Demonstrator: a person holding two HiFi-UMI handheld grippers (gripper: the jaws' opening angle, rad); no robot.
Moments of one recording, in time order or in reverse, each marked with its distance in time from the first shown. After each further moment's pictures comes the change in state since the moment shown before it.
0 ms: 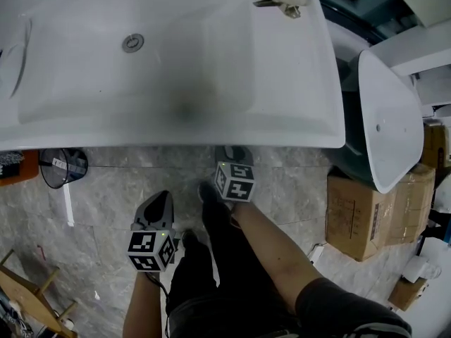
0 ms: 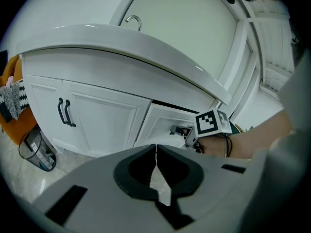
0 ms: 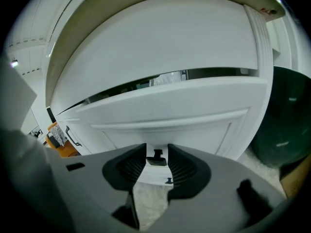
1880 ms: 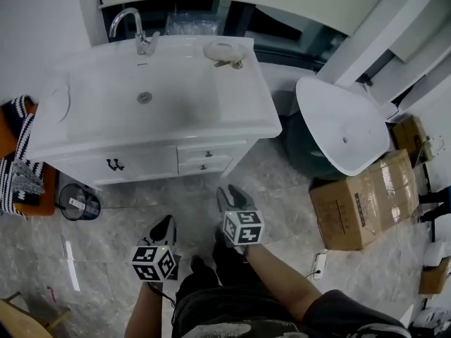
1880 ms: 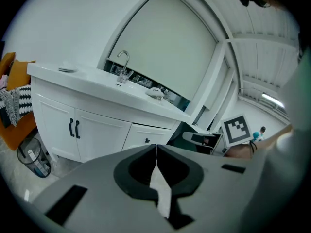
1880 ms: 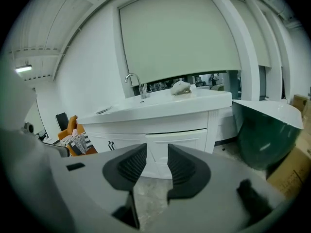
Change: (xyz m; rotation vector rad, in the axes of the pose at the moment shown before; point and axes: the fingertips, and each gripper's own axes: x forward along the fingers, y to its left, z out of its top) left arm -0.195 -0.054 0.005 0.046 -0.147 -0.182; right arm -0.281 0.088 0.029 -0.011 -0.153 0.026
